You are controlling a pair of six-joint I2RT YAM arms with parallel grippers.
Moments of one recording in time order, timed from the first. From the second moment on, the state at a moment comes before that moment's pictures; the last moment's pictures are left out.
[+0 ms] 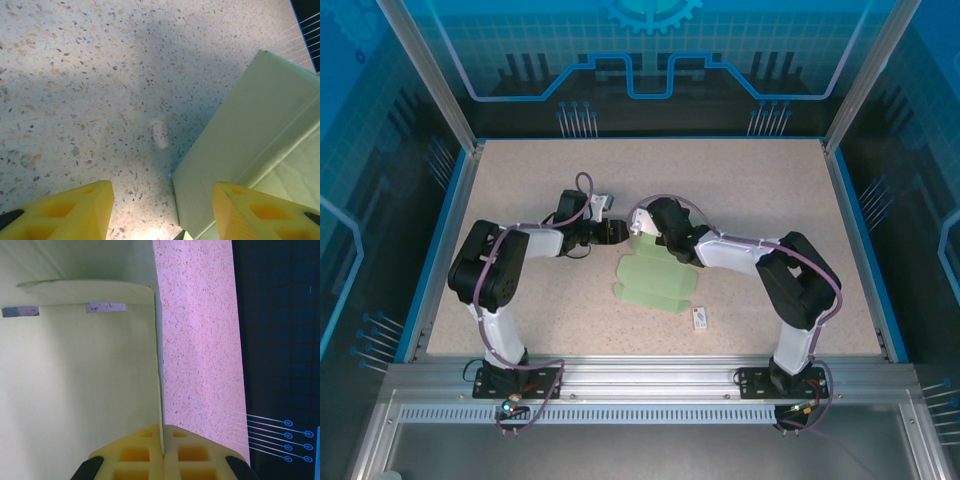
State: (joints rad) left arm -0.25 1.86 0.90 0.23 0.60 -0.37; right arm 0.70 1.81 1.09 -0.01 0.50 -0.88
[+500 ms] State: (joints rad) left arm -0.25 1.84 0.87 0.32 0.64 -0.36; right arm 0.69 1.79 1.09 -0.03 0.46 -0.88
